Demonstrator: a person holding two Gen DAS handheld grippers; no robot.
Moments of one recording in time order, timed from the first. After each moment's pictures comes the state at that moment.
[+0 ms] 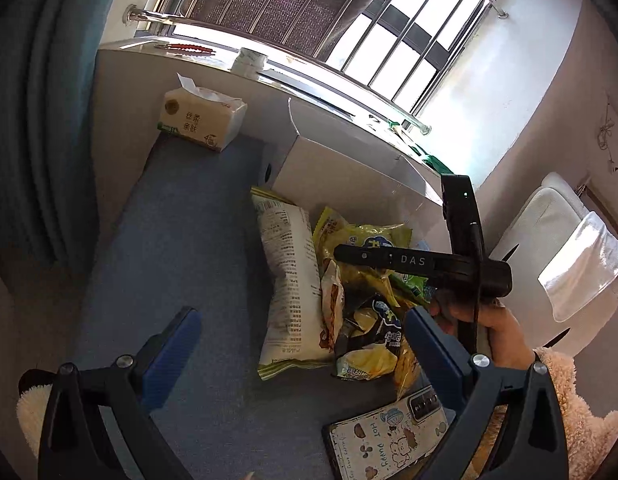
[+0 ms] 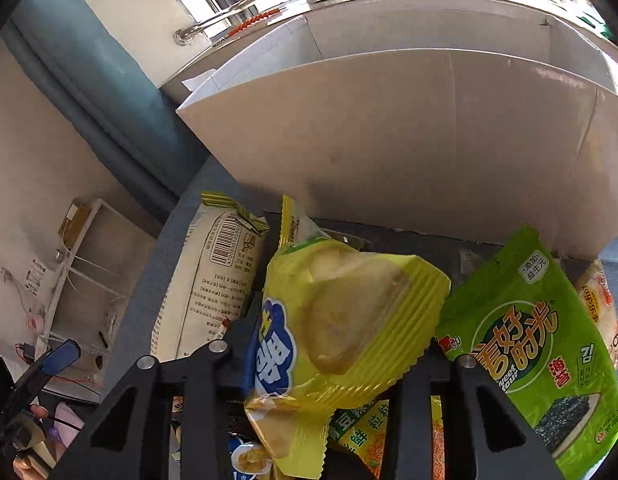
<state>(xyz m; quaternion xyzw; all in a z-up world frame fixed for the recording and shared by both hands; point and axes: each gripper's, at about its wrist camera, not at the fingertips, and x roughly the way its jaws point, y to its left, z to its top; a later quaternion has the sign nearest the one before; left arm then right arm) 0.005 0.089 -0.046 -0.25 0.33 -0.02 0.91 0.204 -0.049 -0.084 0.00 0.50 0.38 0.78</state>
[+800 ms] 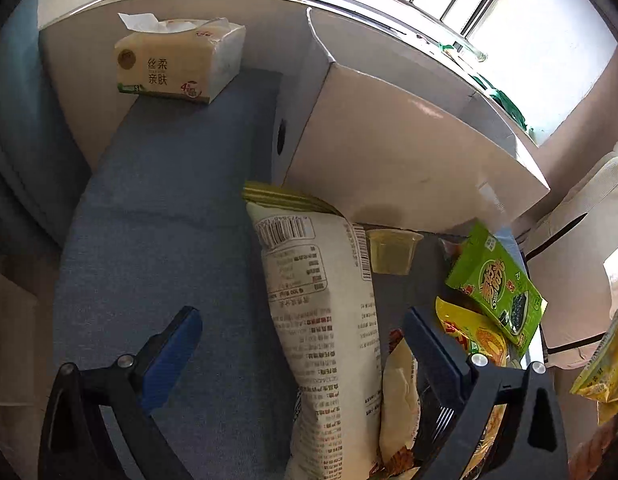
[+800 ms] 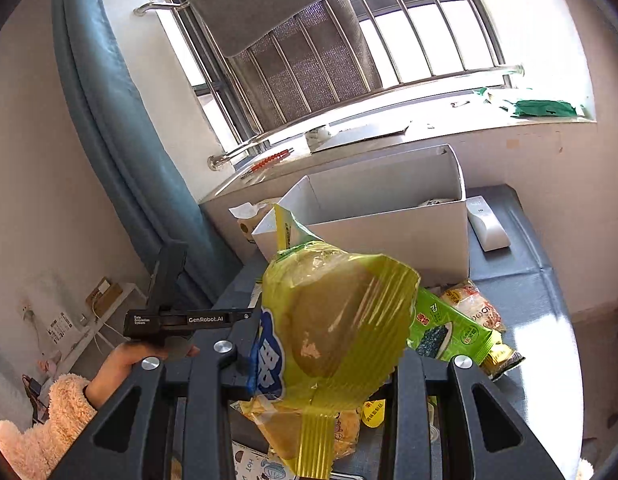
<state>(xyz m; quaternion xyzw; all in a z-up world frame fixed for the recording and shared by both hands) 0.163 0.090 -0.095 -0.19 0.49 0.02 0.85 0.102 -0.185 0.011 0.10 0.31 0.36 0.87</state>
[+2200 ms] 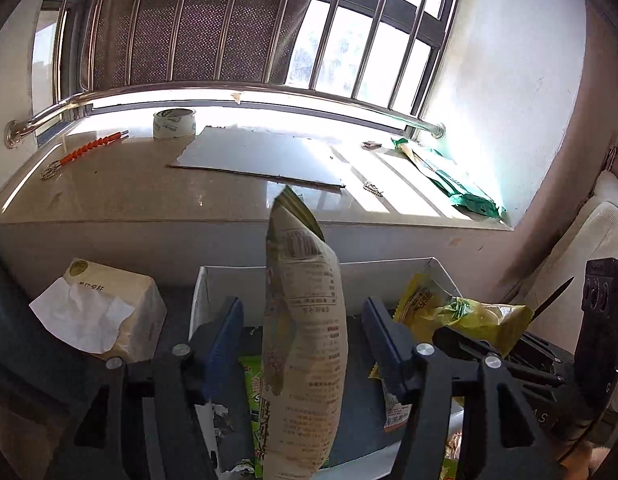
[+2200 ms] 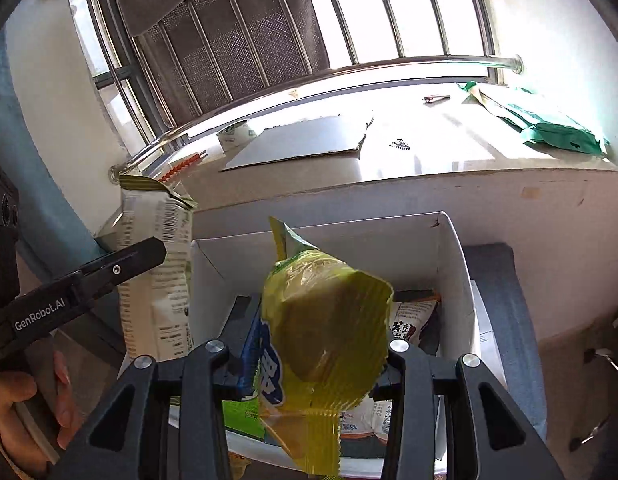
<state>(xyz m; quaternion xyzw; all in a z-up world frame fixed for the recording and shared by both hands) 0.335 0.083 0.045 -0.12 0.36 -0.01 0.93 0.351 -0.107 0.020 0.06 0.37 0.26 0.89</state>
